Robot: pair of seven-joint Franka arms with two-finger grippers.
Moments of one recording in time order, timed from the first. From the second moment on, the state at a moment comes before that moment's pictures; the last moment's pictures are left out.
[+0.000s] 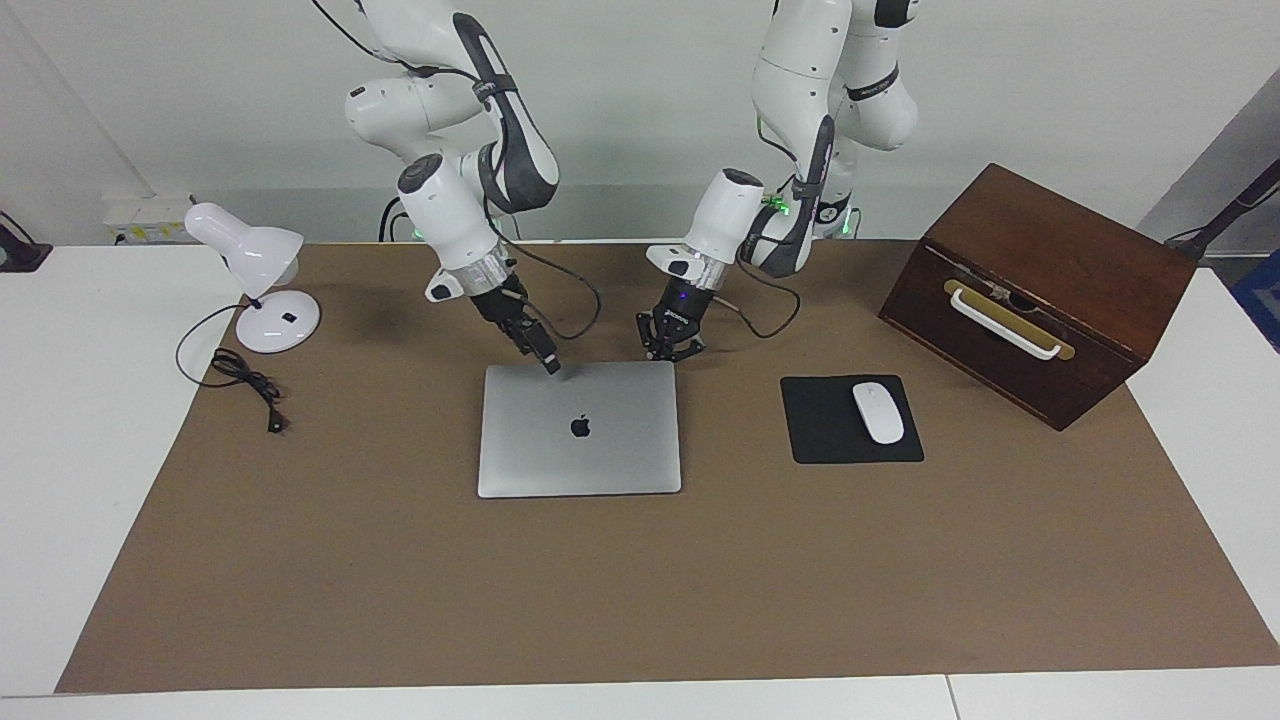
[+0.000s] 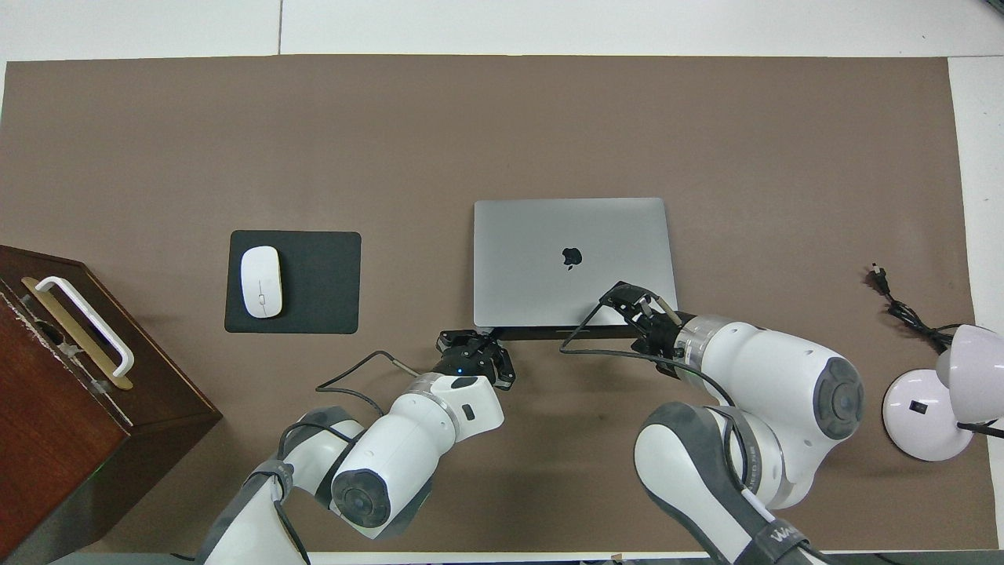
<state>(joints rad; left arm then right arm) -0.82 0.25 0.02 -2.53 -0.10 3.49 -0.11 0.47 -0.07 -0.04 -2.52 0.69 2.79 0.70</state>
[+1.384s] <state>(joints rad) -0.82 0.25 0.02 -2.53 -0.10 3.49 -0.10 0.45 0.06 -0.04 -2.41 0.70 2.85 0.68</state>
